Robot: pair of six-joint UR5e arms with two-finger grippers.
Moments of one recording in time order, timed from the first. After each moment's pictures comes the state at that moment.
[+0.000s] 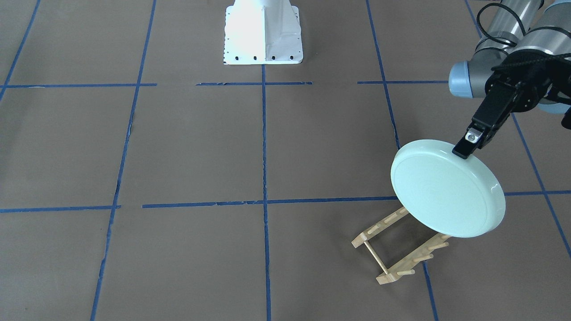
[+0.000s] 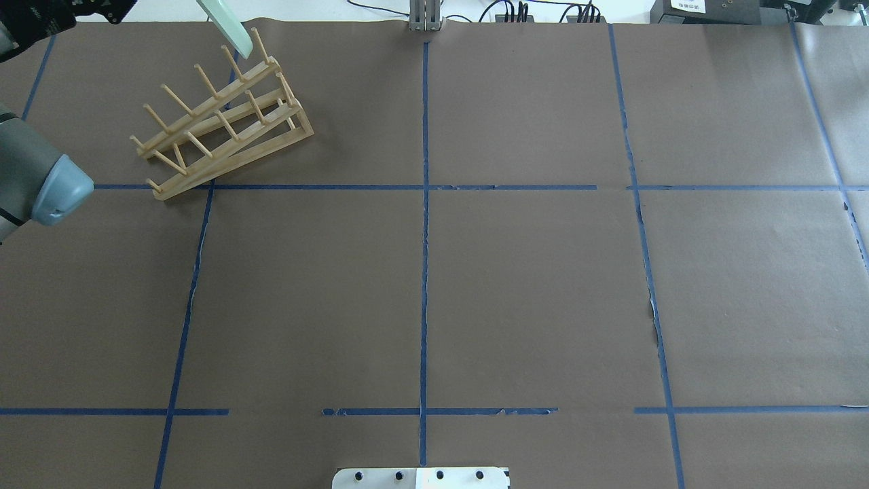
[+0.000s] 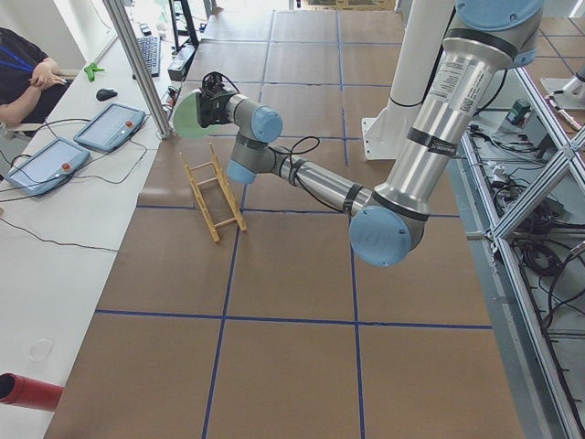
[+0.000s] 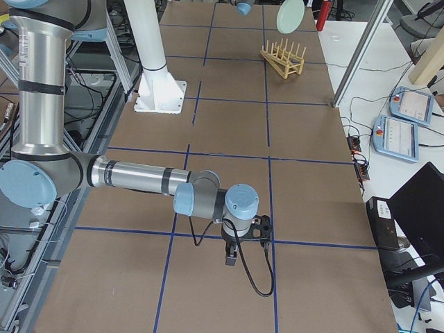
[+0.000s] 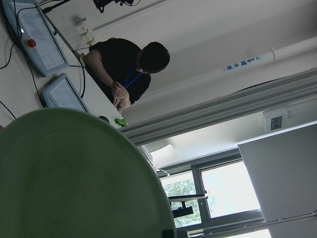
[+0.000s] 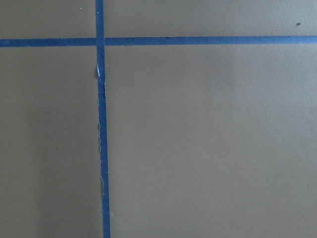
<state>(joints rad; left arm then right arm) -1.05 -1.98 -1.50 -3.20 -1.73 -1.92 1.61 -1.68 1.60 -1.60 2.30 -0.07</state>
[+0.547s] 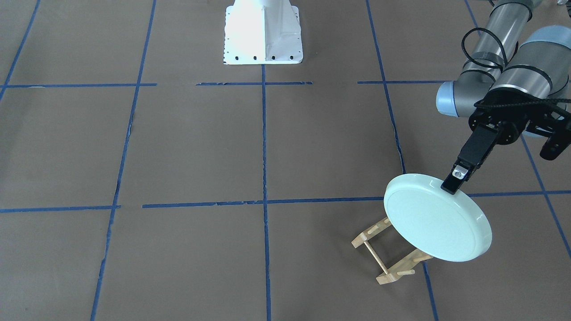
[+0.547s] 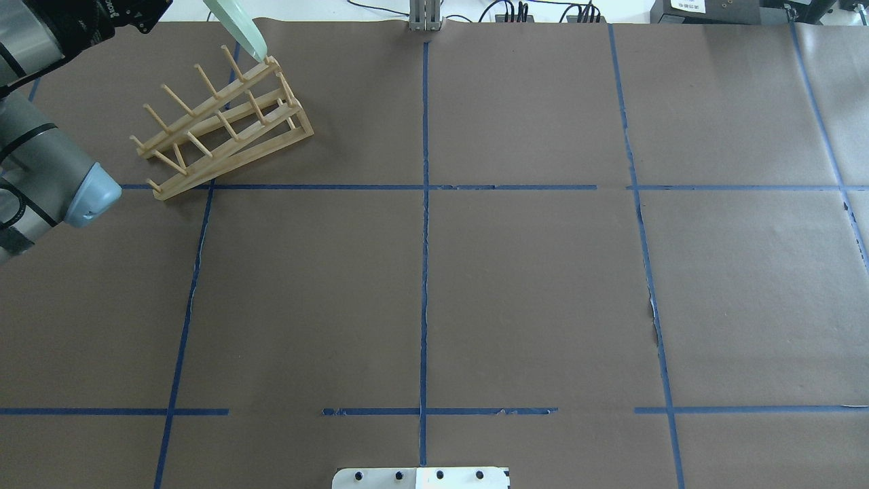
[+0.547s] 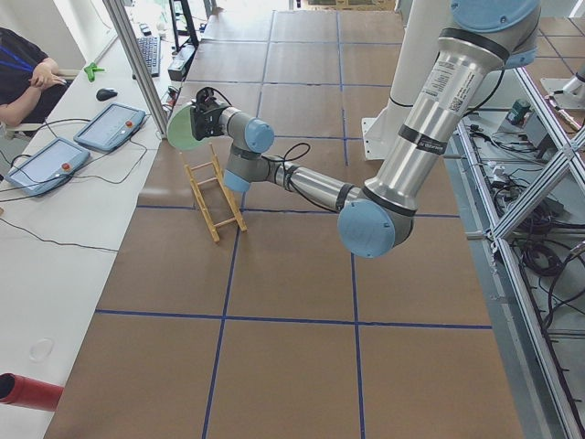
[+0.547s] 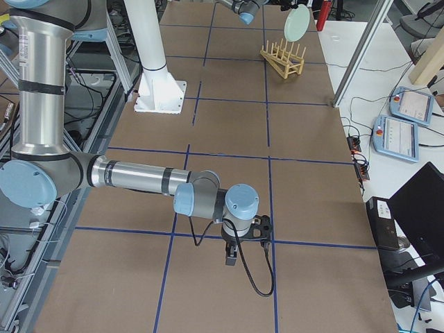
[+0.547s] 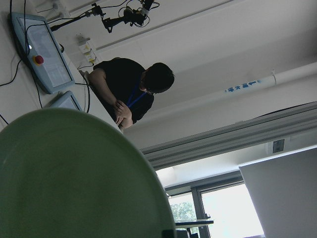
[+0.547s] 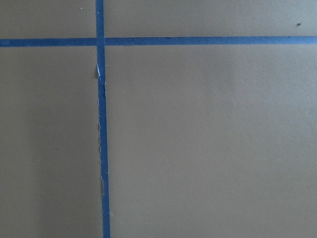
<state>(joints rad) -1.01 -2.02 -1.40 -3.23 -1.69 -1.91 1.61 -1.68 1.60 -1.60 2.30 -0.07</state>
